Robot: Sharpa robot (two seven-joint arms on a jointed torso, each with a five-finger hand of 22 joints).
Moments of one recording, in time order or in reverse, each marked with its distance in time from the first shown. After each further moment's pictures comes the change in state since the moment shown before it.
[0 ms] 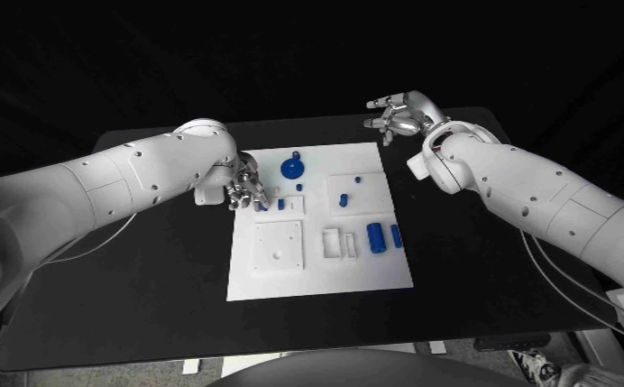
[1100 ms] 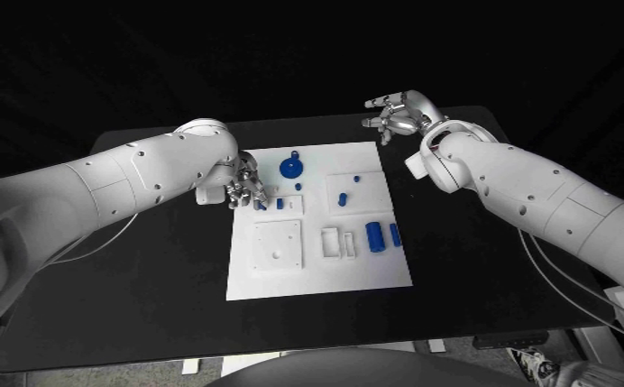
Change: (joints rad) left arm -0.006 0.016 0.003 -0.019 0.002 -0.017 -0.016; left_hand -0.005 0.004 -0.001 -0.001 0.003 0.000 0.000 0.003 -0.021 0.003 0.003 0.000 0.000 0.003 0.004 0.000 0.004 0.000 0.004 -0.004 0.000 0.000; right arm -0.001 0.003 0.000 -0.001 0.000 0.000 0.000; right_hand 0.000 0.000 0.000 0.000 0.000 0.001 -0.001 0.000 0.000 0.000 0.000 0.000 0.000 0.000 0.000 0.000 0.000 0.000 0.000 0.000 0.000 0.000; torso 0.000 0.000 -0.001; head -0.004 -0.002
